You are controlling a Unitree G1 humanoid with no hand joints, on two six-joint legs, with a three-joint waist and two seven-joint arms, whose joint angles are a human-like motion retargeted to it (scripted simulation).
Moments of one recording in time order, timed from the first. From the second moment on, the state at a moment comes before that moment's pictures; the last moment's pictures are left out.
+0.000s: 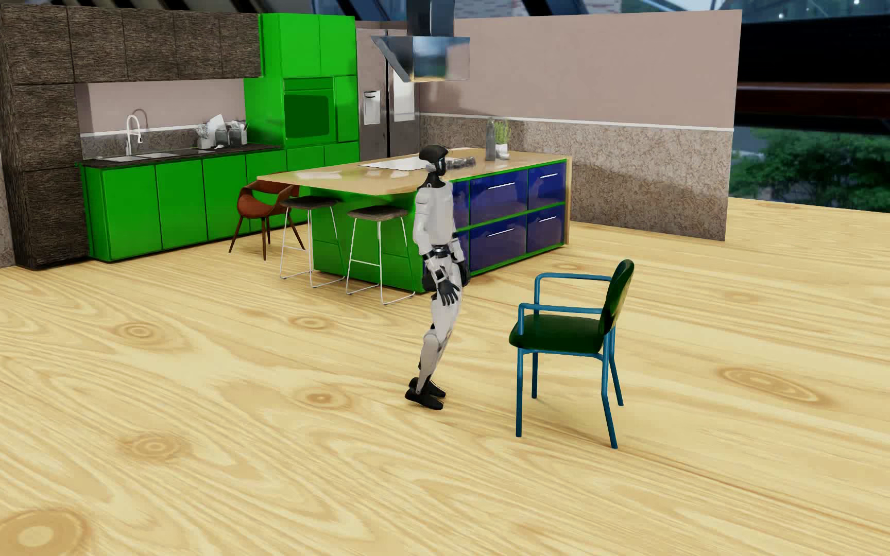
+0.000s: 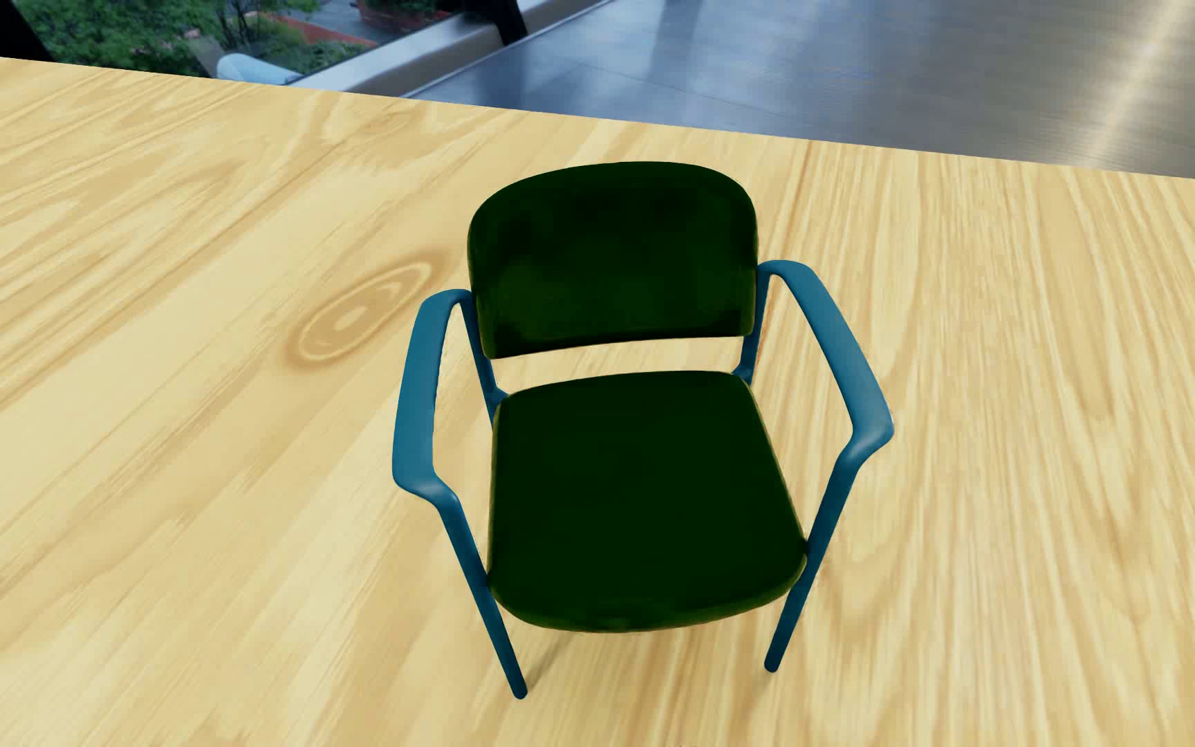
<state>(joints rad) 0.07 0.03 -0.06 -0.11 0.06 0.06 0.00 0.00 -0.02 0.27 0.27 0.13 0.10 -0.13 -0.03 0.26 -0.34 0.00 0.00 -0.66 0.57 1.02 0.94 0.00 0.00 0.00 0.00 0.00 0.00</state>
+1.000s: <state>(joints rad) 0.06 0.03 -0.05 -0.12 0.05 0.07 0.00 0.00 -0.03 0.27 0.26 0.14 0.09 -0.14 -0.05 0.26 -0.33 0.00 0.00 -0.63 0.57 1.02 0.94 0.00 0.00 0.00 0.00 0.00 0.00</state>
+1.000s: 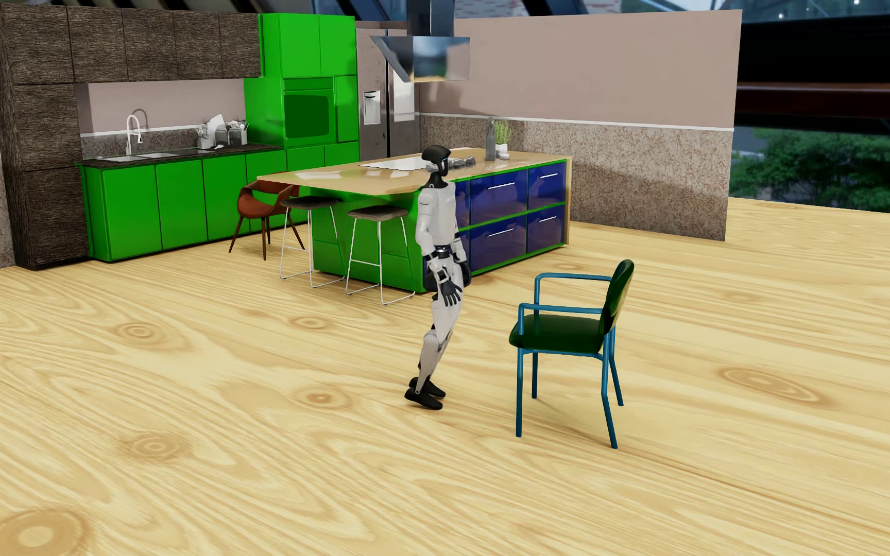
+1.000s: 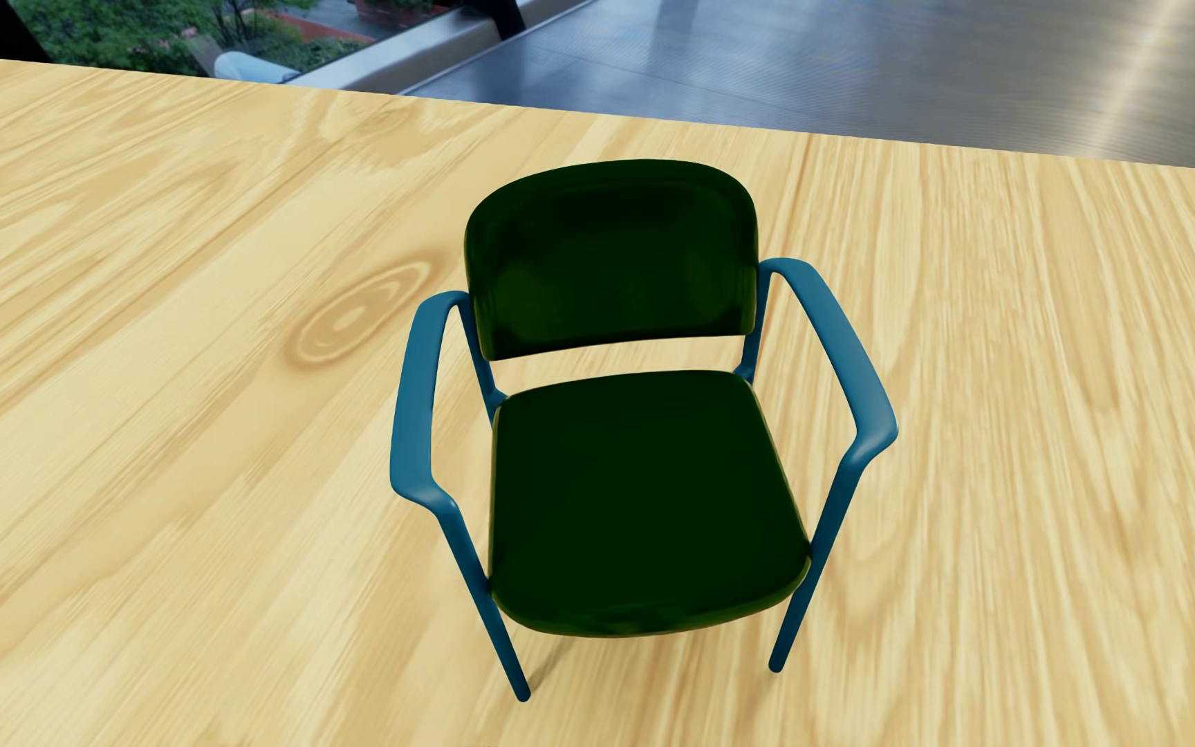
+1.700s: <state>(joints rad) 0.07 0.04 -0.03 -0.13 0.05 0.07 0.00 0.00 -0.03 0.26 0.25 0.12 0.08 -0.13 -0.06 0.27 -0.34 0.00 0.00 -0.66 0.58 1.03 0.95 0.00 0.00 0.00 0.00 0.00 0.00</state>
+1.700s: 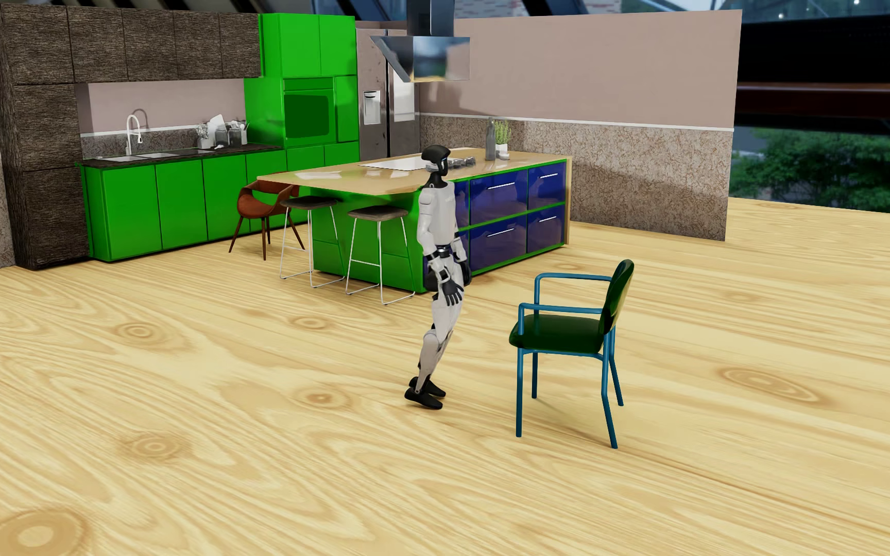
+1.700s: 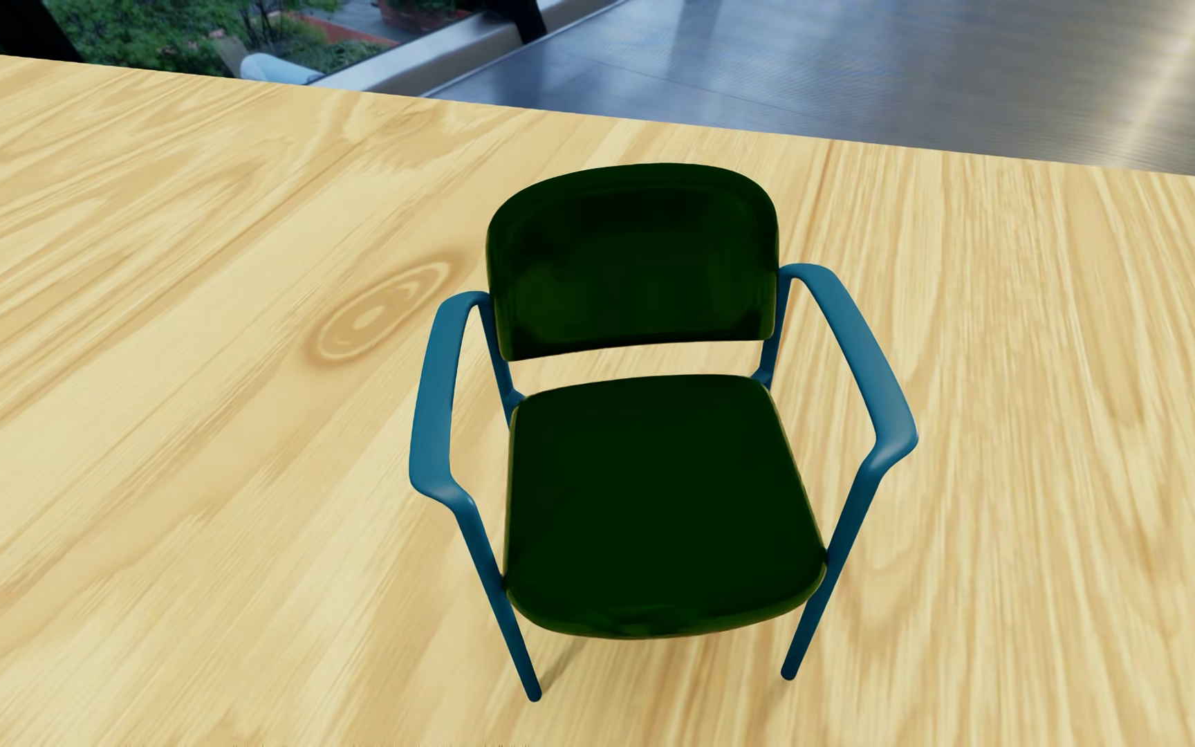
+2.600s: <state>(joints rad) 0.07 0.05 -0.04 -0.12 0.05 0.07 0.00 0.00 -0.03 0.24 0.23 0.13 0.09 -0.11 -0.07 0.26 -0.34 0.00 0.00 -0.67 0.60 1.04 0.95 0.00 0.00 0.00 0.00 0.00 0.00</state>
